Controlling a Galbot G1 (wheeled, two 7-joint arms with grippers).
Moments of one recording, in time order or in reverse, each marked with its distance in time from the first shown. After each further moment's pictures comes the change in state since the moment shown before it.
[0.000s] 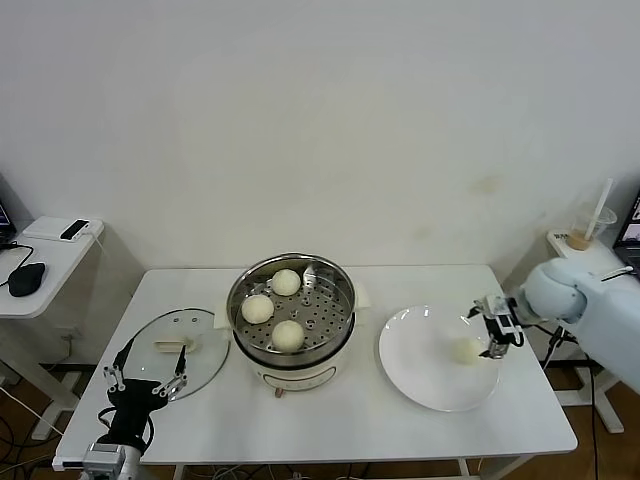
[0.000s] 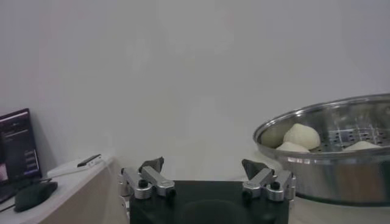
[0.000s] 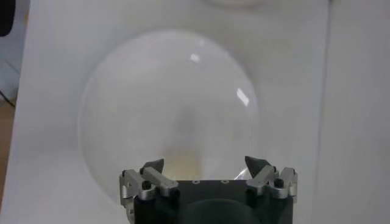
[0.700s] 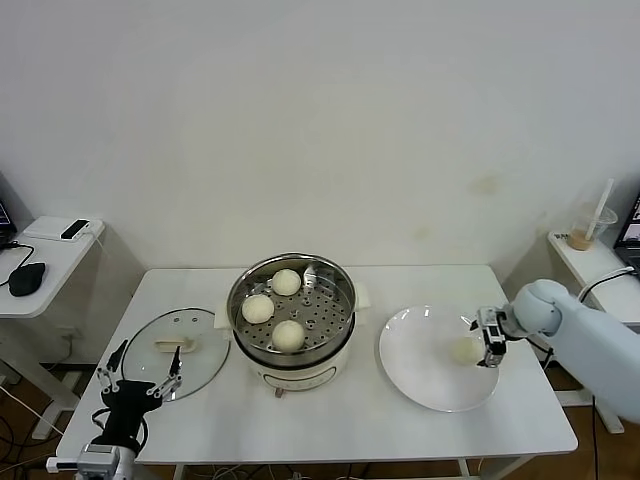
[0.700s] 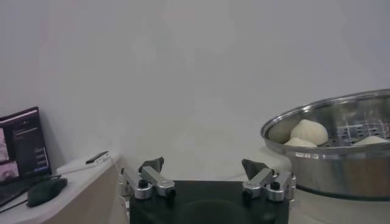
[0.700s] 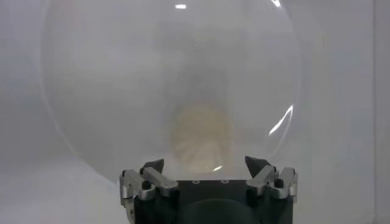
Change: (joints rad) left arm 0.004 0.001 -0.021 -0.004 0.001 0.006 0.001; right arm -0.110 0.170 0.105 -0.223 -0.097 0.024 0.027
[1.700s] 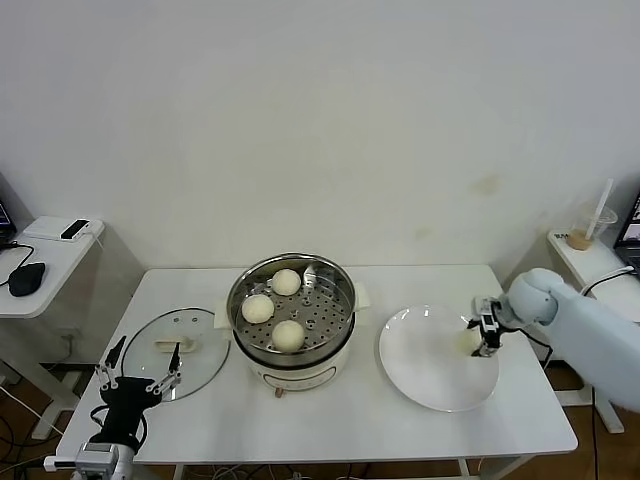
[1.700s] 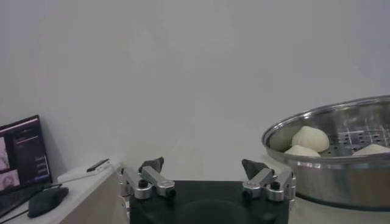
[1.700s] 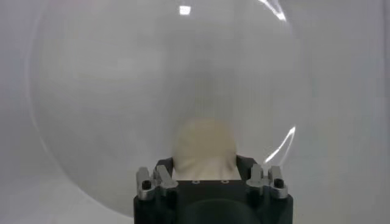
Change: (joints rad) left arm -0.004 0.002 0.000 -0.018 0.002 0.001 -0.002; right arm 0.140 -0.044 -0.098 0.078 0.094 -0.085 -0.047
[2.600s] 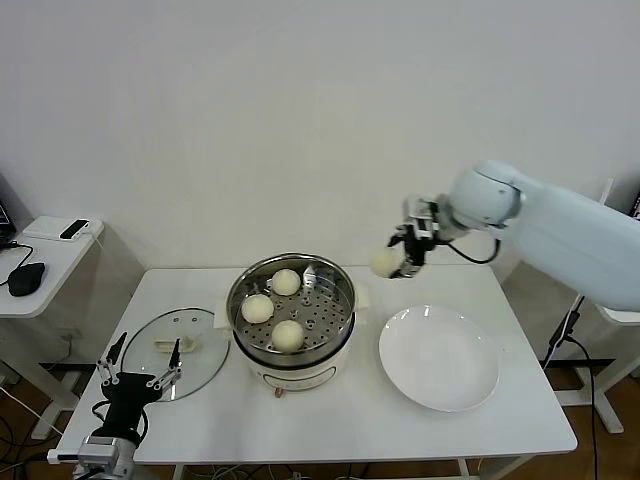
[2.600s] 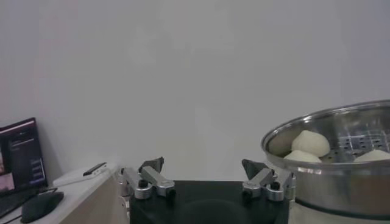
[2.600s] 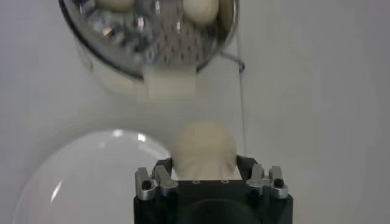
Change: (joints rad) left arm -0.030 0.006 0.001 0.035 0.000 -0.001 -0.002; right arm 0.624 0.224 -0.433 0.178 0.519 -0.242 0.125
